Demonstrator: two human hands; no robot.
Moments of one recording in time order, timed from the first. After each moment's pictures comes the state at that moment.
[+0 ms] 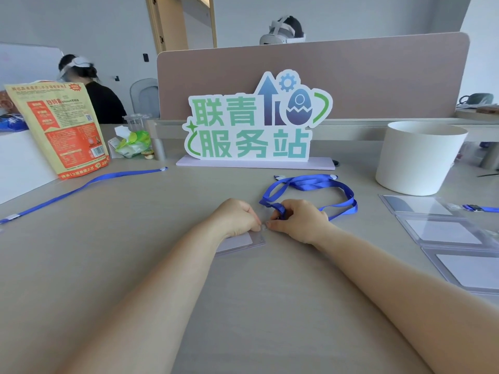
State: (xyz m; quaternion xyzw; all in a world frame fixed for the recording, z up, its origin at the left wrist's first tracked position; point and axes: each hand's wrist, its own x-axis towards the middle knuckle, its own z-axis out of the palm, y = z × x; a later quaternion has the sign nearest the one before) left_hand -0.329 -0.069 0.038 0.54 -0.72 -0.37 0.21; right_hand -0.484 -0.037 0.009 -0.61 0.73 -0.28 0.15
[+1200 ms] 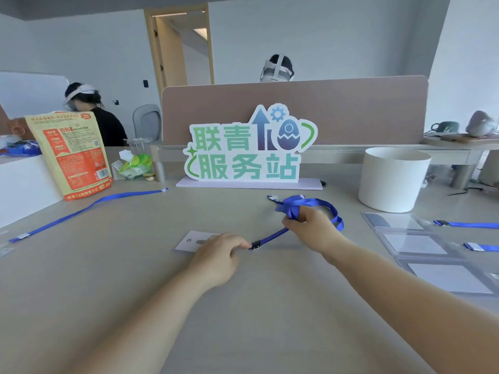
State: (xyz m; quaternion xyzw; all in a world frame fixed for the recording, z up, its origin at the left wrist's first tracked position) left_hand -0.290 -0.032 0.013 0.48 -0.84 -0.16 0.19; right_hand -0.496 0.004 0.041 -0.53 0.69 -0.42 0.25
